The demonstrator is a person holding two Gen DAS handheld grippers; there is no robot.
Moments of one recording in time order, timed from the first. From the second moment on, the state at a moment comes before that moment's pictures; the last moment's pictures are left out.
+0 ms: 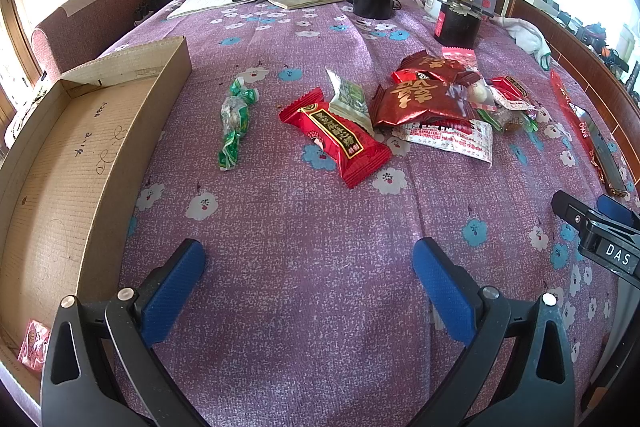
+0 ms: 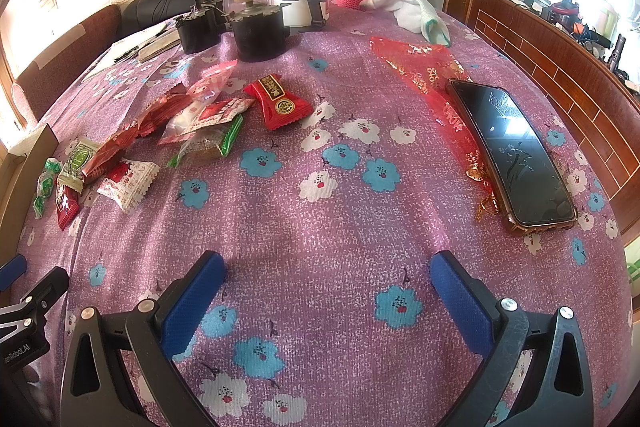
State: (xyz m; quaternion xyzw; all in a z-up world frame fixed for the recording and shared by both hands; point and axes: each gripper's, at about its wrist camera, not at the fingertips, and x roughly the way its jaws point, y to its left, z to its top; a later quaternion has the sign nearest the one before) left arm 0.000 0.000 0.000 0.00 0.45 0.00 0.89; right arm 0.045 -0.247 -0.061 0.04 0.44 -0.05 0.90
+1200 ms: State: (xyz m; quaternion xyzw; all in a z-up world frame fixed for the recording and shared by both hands) left arm -0.088 0.008 0.045 -0.01 0.41 -0.03 0.91; right arm 0.011 -0.237 -0.043 0.00 0.42 -0.04 0.91
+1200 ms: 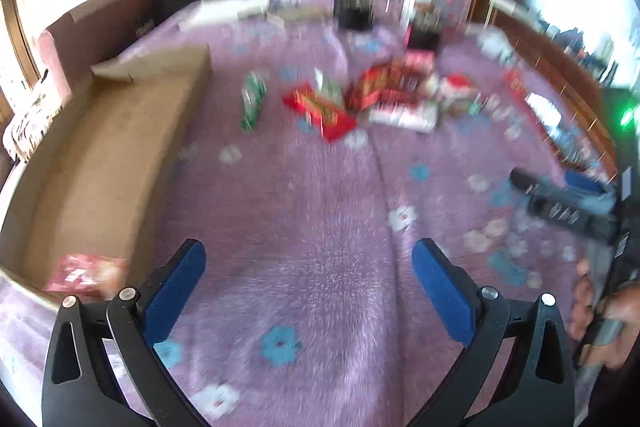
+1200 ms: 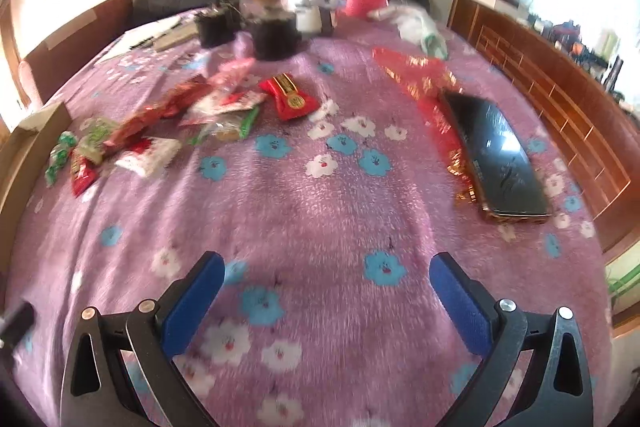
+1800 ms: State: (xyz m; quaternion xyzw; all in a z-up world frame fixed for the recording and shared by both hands) left arm -0.174 0.153 0.170 -0.04 0.19 0.08 0.98; right arm 0.034 -0.211 -0.057 0.02 0.44 -0.03 0.90
